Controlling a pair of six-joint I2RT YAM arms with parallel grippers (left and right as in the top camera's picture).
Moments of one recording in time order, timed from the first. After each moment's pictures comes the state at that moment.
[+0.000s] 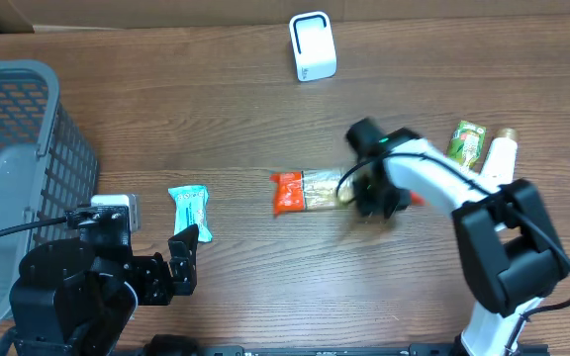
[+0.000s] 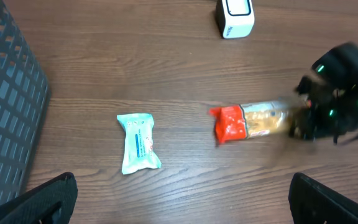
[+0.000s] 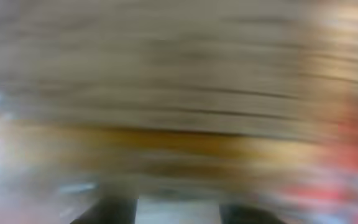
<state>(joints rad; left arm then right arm) -0.12 0.74 1.41 -1.36 0.02 -0.18 0.41 1.94 1.23 -0.86 0.03 0.28</state>
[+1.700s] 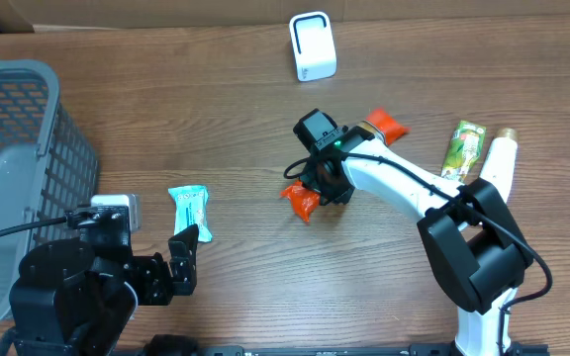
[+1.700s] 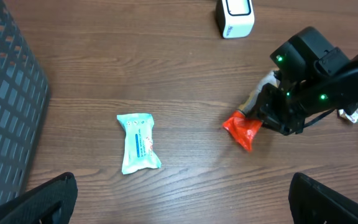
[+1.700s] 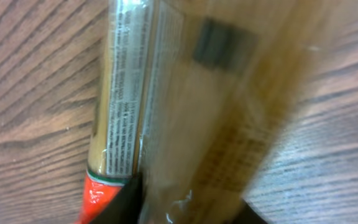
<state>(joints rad) -0.12 0.74 1.41 -1.36 0.02 -0.18 0.63 2.03 1.42 -0.76 -0.04 1.06</state>
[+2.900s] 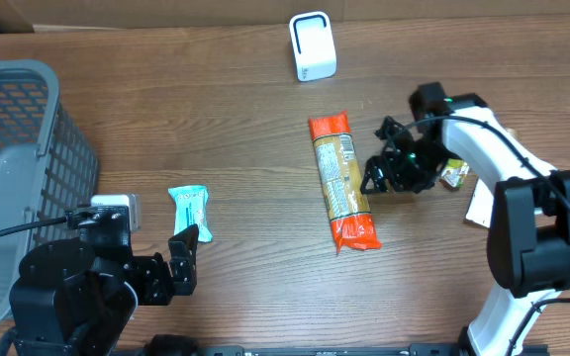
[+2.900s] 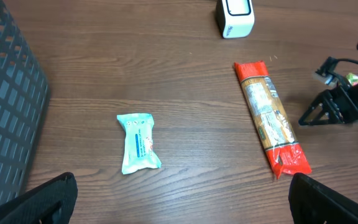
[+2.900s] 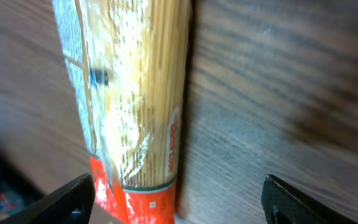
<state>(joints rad) -0.12 0.74 1.41 -1.36 0.02 -0.18 0.16 1.98 1.37 -1.07 -0.51 -0.14</state>
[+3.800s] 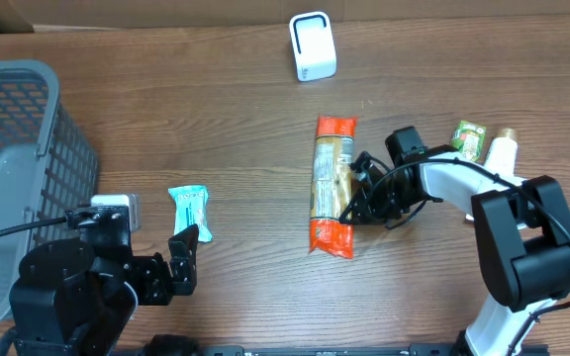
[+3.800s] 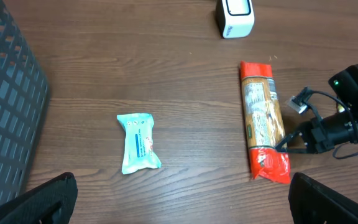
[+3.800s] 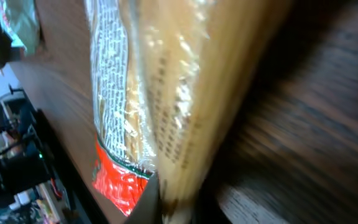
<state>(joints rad) -0.12 0.74 1.41 -1.36 0.02 -0.18 0.28 1.93 1.02 -0.66 -0.78 -0.02</state>
